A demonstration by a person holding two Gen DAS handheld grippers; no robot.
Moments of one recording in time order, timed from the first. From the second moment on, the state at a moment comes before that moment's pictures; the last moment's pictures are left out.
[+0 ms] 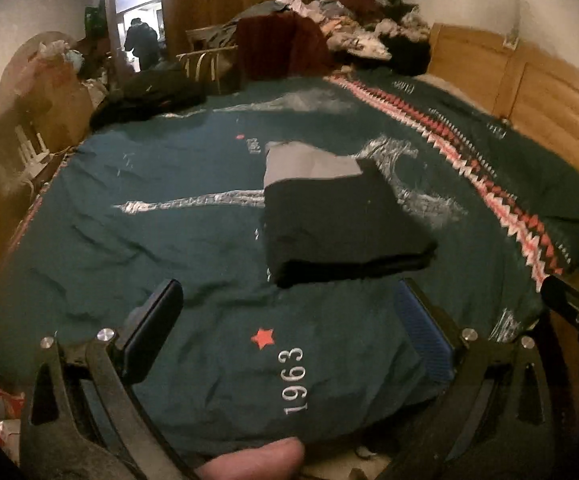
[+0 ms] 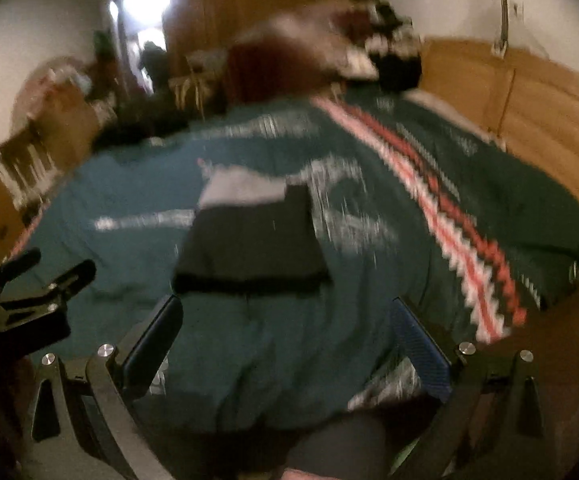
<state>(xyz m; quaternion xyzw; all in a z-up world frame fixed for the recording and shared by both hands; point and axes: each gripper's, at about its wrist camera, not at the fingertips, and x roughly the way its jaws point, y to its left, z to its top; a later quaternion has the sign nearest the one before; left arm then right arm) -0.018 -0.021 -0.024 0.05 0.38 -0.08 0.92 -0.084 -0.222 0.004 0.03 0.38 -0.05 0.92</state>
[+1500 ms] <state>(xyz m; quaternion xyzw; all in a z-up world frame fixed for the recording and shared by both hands) -0.034 -0.033 -0.033 0.05 0.42 -0.06 0.90 -0.075 -0.201 -0.015 -0.01 0.39 -0.07 0.92</state>
